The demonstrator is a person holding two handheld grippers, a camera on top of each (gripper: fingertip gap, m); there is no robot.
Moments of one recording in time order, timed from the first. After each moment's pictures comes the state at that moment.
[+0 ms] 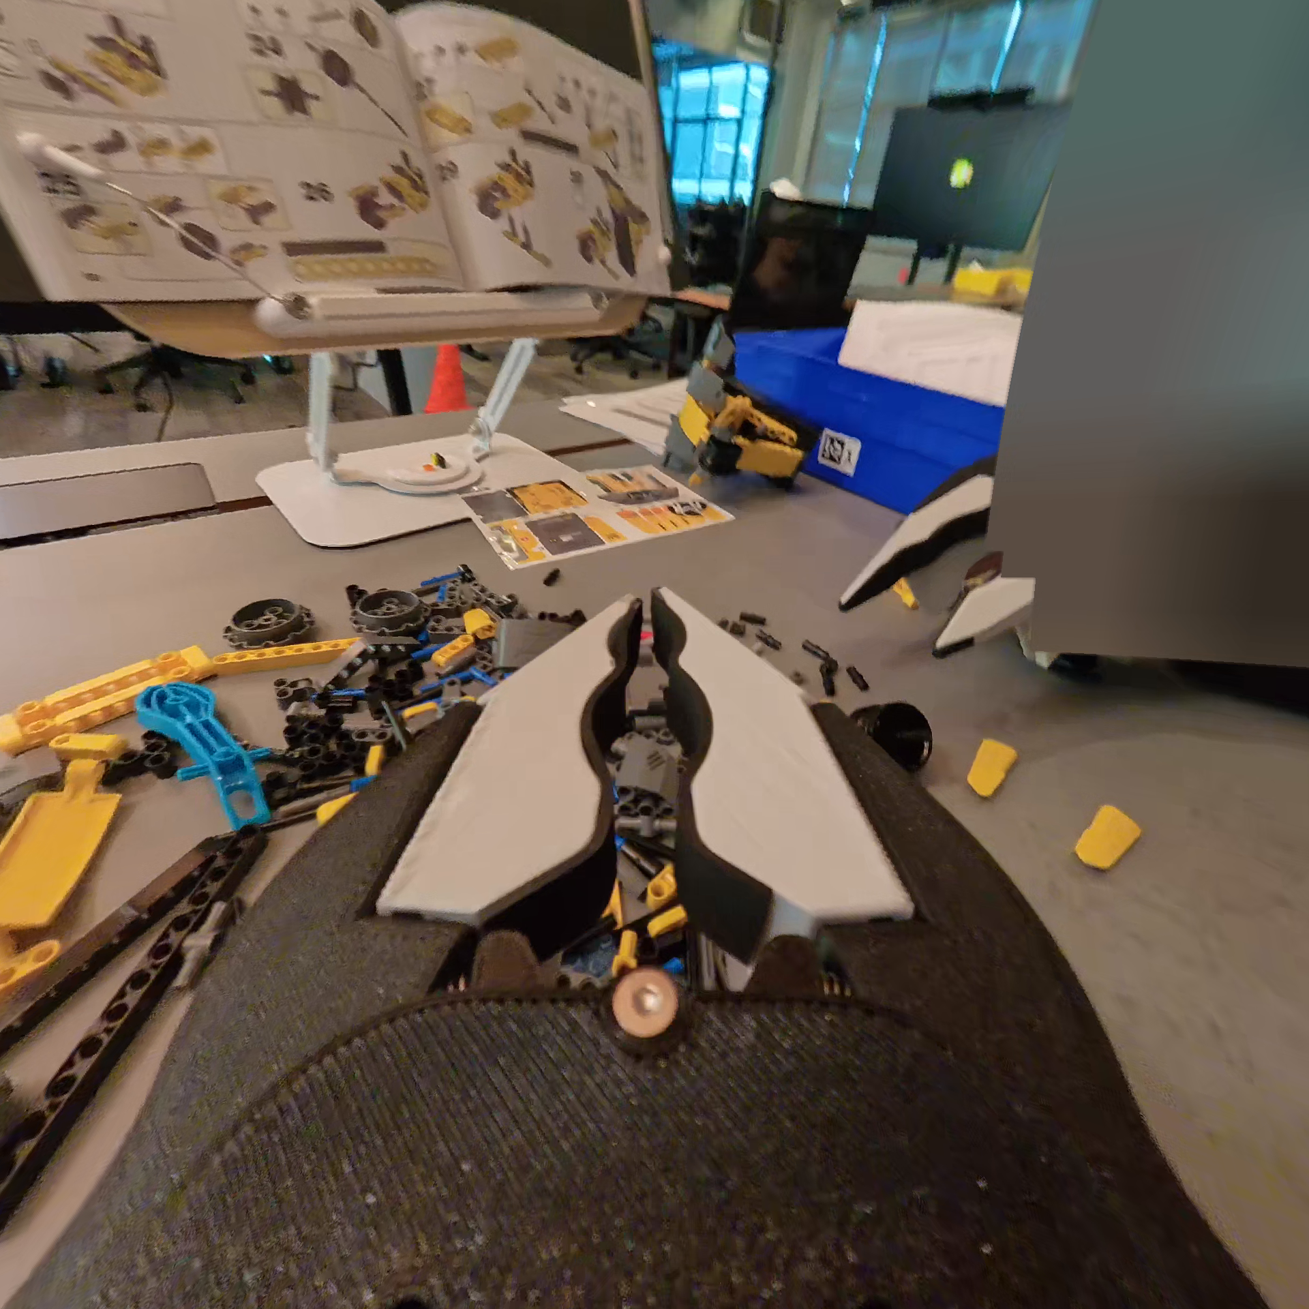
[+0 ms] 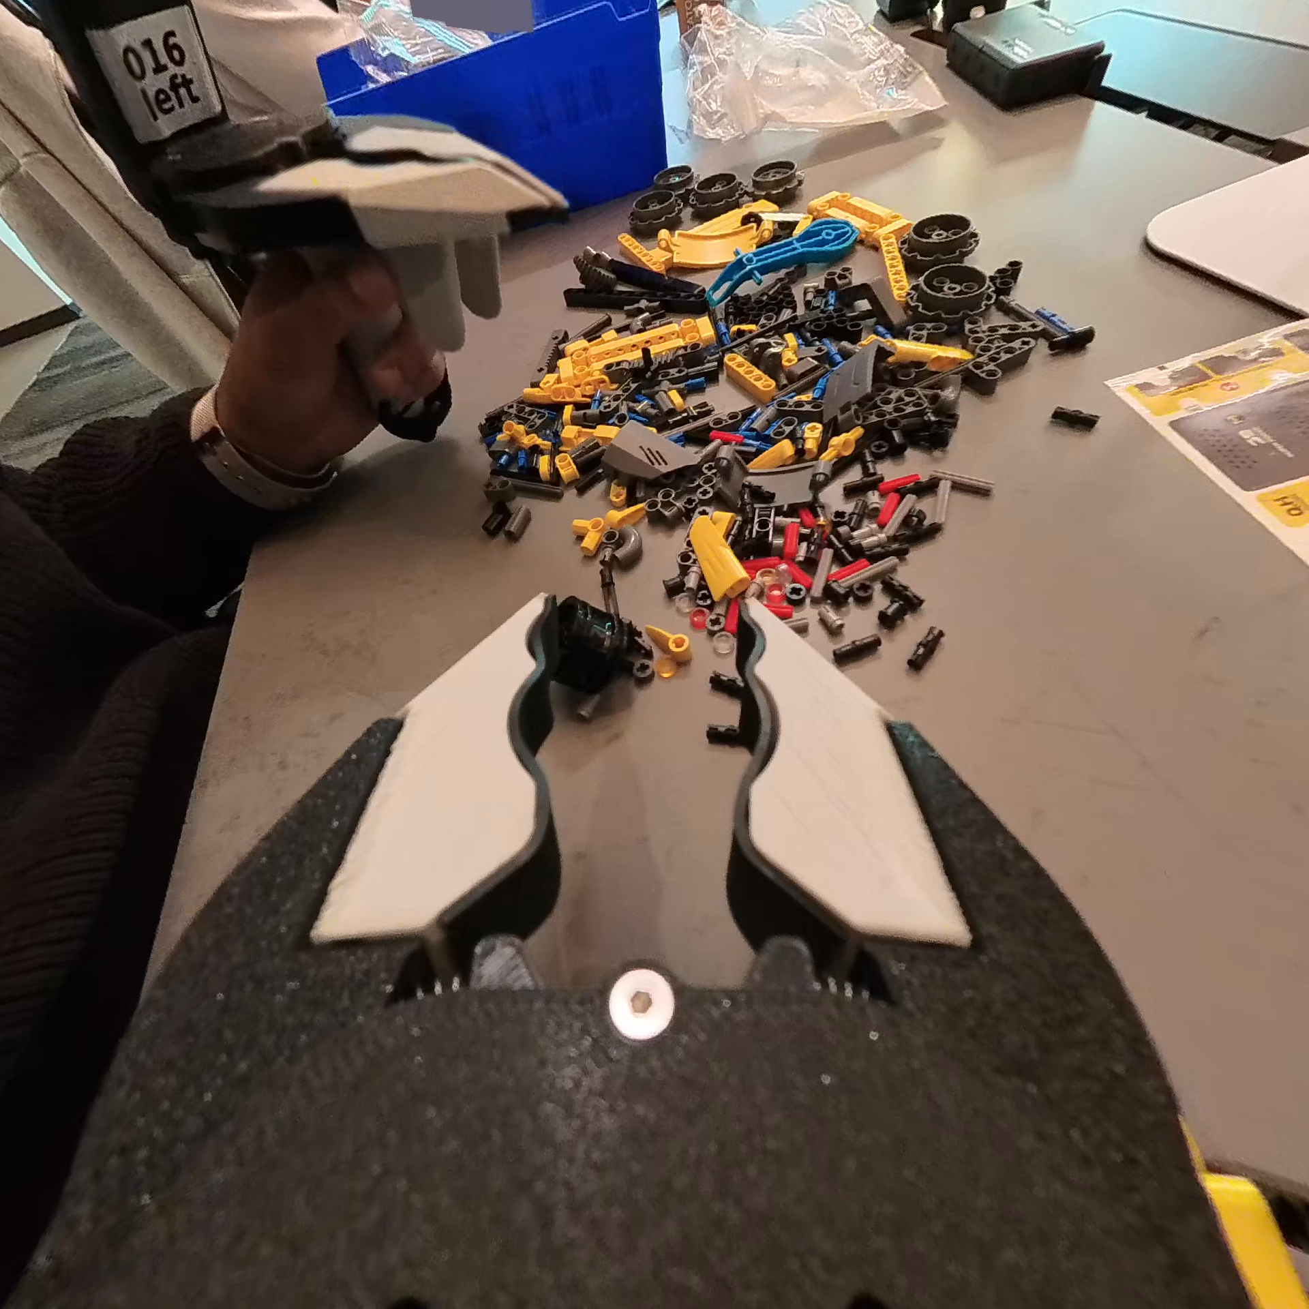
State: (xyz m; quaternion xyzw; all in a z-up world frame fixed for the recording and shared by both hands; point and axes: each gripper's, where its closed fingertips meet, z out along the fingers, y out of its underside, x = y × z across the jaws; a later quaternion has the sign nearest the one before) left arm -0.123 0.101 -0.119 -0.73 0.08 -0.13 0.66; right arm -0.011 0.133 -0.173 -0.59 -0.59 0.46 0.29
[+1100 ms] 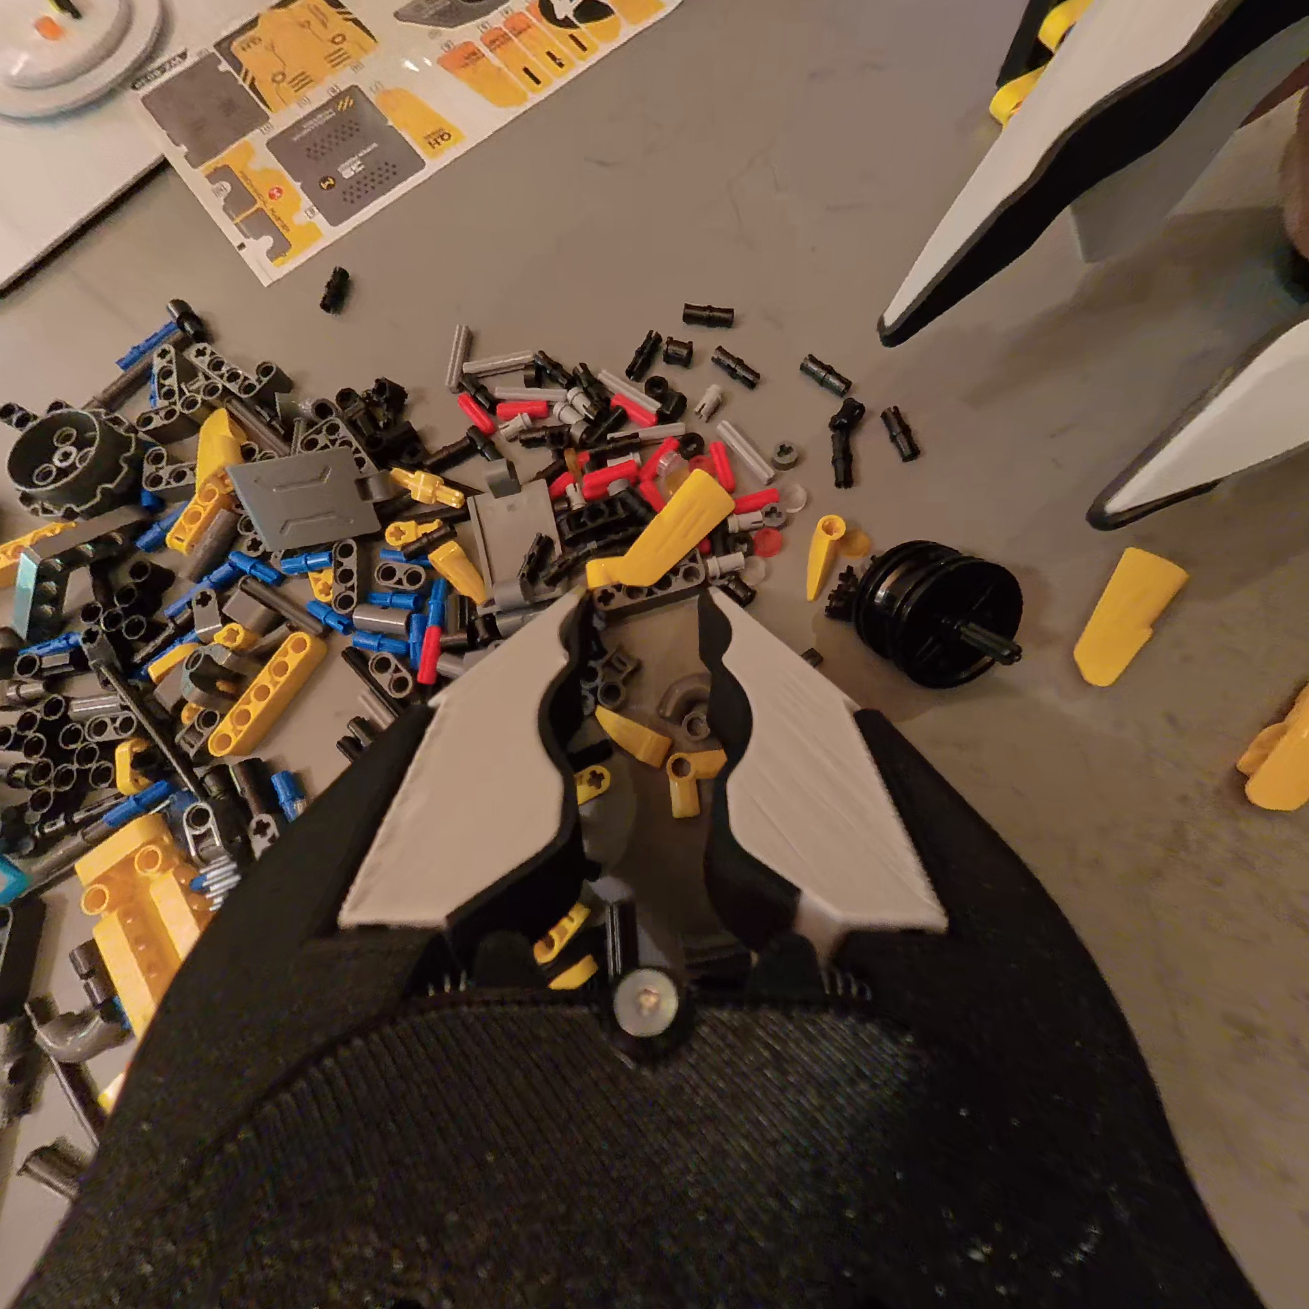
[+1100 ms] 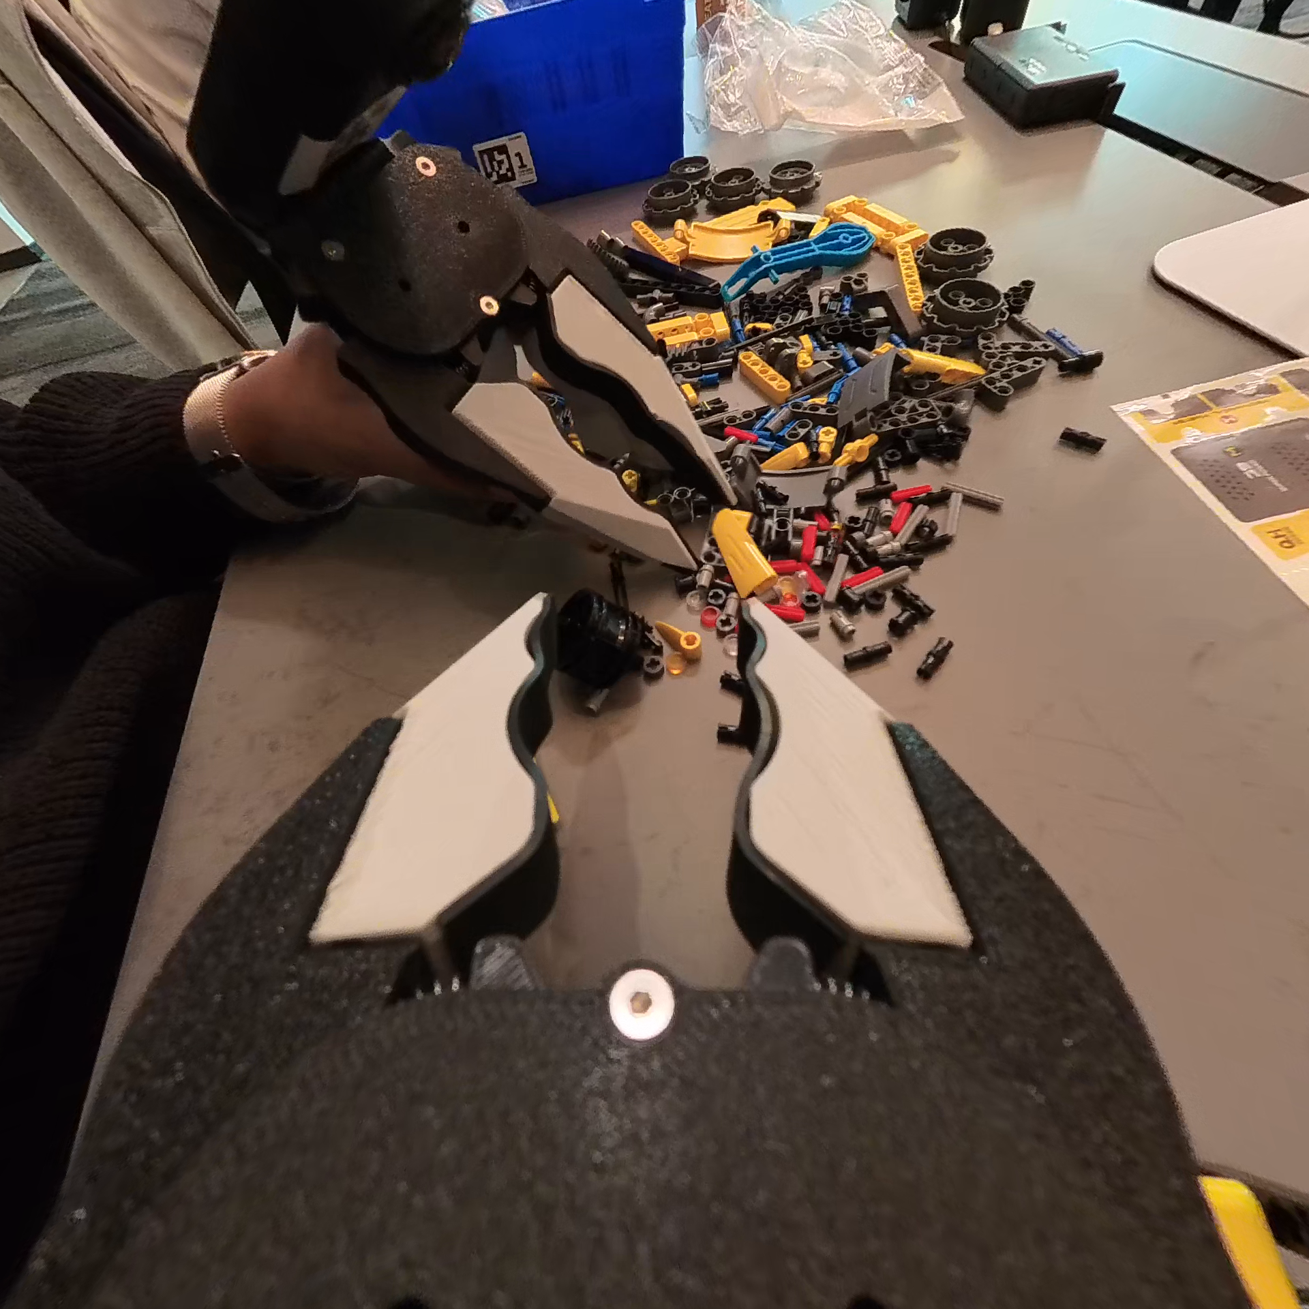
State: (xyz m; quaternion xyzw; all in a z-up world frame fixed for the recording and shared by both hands) left arm -0.068 0.138 -0.224 -0.90 0.19 -0.03 0.40; right arm -0.010 0.126 -0.174 -0.58 -0.61 0.45 0.31
